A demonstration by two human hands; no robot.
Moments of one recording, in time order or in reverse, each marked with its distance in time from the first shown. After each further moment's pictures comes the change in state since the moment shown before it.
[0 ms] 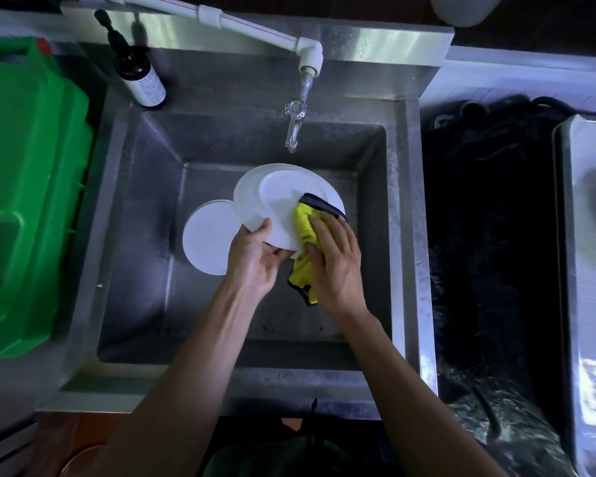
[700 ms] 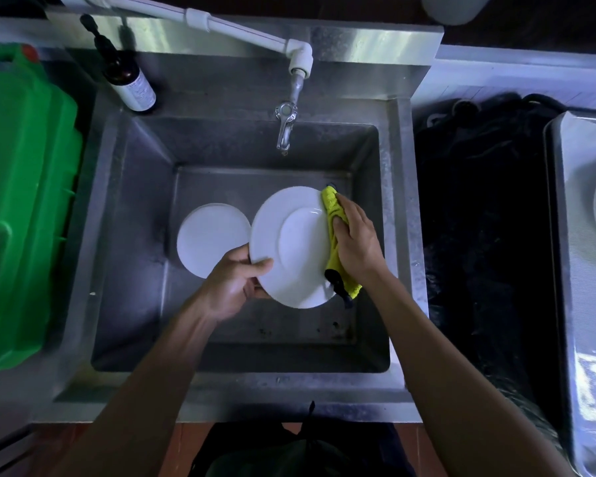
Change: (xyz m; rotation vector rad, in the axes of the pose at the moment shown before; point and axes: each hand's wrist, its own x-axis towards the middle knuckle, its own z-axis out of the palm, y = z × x) left_hand -0.017 0.016 -0.042 0.555 -0.283 -0.127; right_hand 0.053 0.037 -0.029 0.159 -0.154 0.290
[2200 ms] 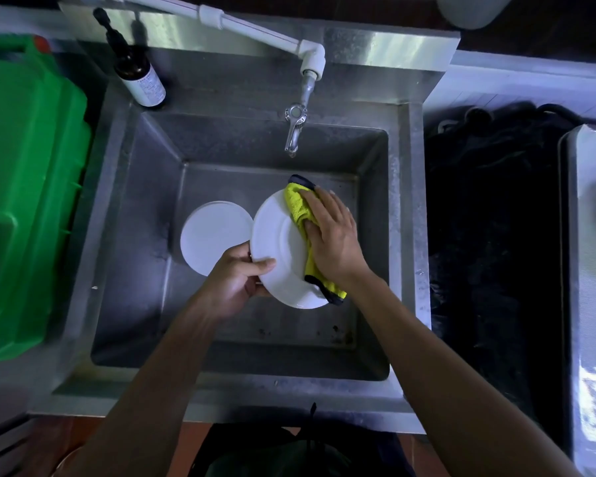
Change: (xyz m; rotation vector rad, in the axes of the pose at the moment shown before) left_hand 0.007 -0.002 -0.002 -0.046 0.041 0.058; right_hand 0.004 -0.033 0.022 -0.213 -0.065 -0.268
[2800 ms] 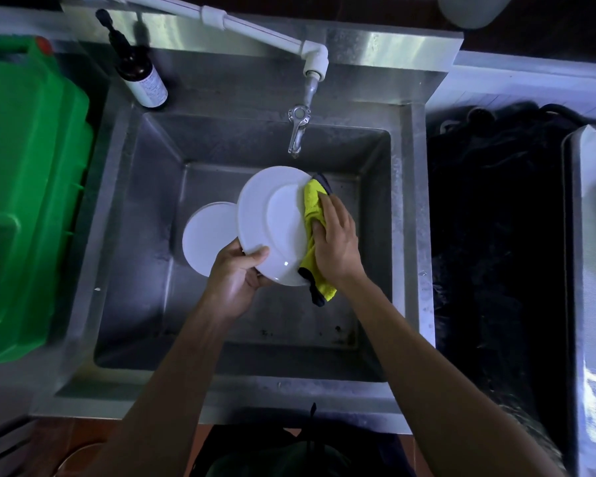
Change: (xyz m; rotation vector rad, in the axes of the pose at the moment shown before) left_hand 0.002 0.000 0.004 -0.190 0.123 0.102; right_hand 0.000 0.001 0.015 0.134 0.040 0.218
